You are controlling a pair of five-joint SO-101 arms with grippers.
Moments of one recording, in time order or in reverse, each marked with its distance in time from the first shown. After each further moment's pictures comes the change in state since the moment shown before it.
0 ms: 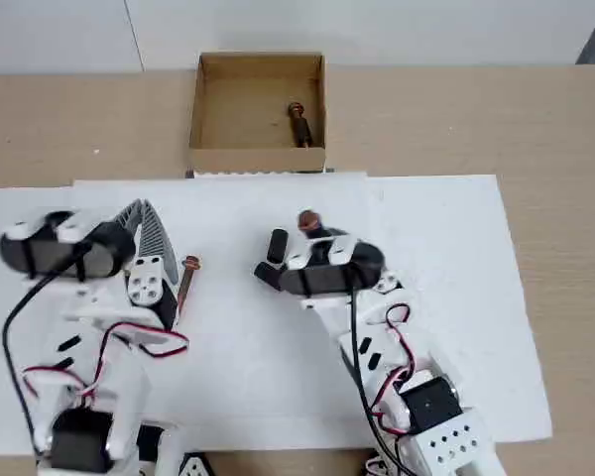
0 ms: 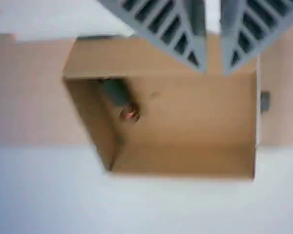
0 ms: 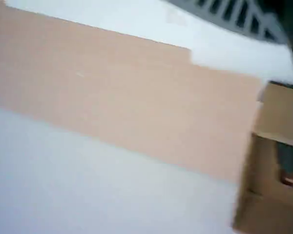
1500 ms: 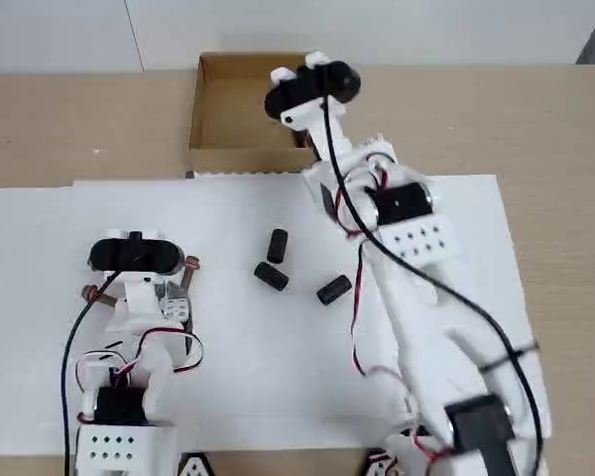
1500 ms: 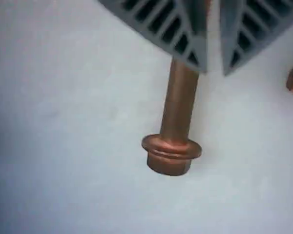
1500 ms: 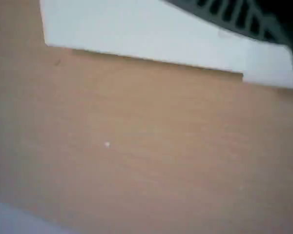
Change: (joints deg) left arm -4.0 0.4 29.7 0.0 -5.2; right arm 7.4 70.8 -69.4 22.4 -0.8
